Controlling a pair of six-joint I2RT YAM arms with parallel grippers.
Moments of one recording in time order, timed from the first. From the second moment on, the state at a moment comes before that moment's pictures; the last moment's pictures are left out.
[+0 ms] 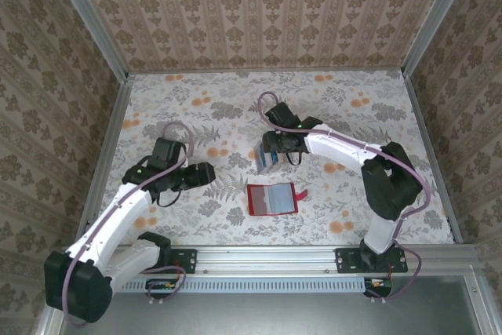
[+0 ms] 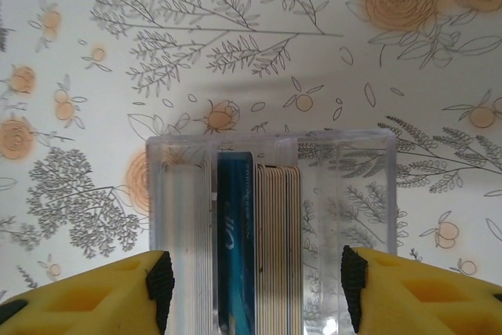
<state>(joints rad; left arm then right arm) -0.37 0.96 0.69 -0.75 0.27 -0.51 0.62 1.80 1.30 -0.57 0.12 0.53</state>
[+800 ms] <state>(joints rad) -0.19 1.00 0.67 -0.73 0.50 -0.56 0.62 1.82 1.27 -0.49 -0.17 0.58</state>
